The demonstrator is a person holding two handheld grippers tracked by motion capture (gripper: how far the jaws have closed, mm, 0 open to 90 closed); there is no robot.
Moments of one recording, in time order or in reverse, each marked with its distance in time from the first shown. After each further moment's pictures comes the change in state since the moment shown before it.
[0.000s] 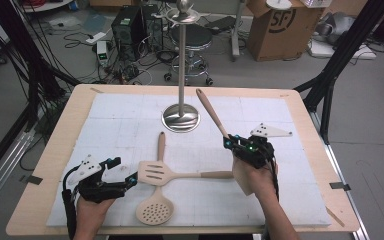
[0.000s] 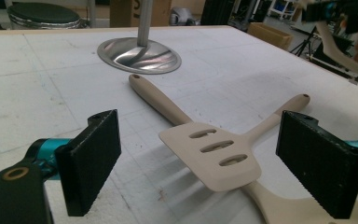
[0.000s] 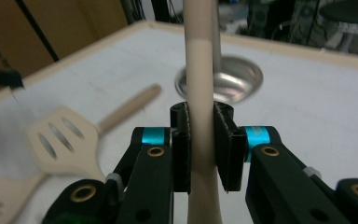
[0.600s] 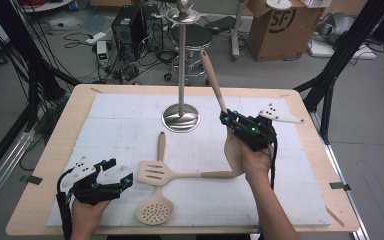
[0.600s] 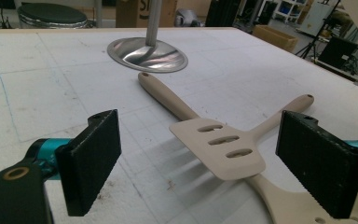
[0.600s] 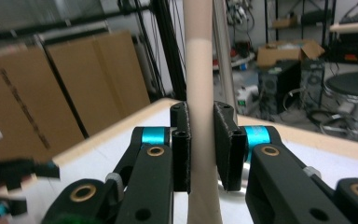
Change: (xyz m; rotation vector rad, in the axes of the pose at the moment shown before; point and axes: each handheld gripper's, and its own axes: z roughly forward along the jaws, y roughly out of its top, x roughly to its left) left arm 0.004 -0.003 -0.011 -0.004 0.023 -0.010; right arm 0.012 0.052 -0.005 -0.270 0.063 0.041
